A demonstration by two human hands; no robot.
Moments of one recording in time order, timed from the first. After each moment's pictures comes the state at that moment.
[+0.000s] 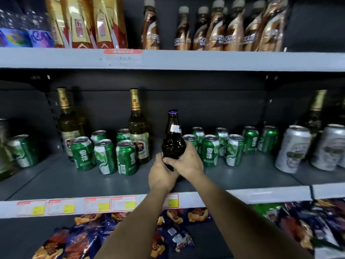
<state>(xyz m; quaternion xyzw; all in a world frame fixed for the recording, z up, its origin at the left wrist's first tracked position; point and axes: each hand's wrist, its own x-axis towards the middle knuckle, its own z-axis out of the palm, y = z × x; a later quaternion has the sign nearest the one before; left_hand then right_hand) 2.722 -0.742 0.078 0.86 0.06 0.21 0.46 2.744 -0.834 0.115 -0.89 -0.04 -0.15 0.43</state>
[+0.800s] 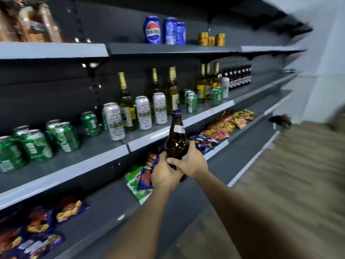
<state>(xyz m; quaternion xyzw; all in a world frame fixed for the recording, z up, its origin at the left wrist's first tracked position) 2.511 -1.215 0.042 0.87 -0.19 0.02 0.46 2.465 -1.307 0.078 -0.87 0.22 -0.22 0.38</state>
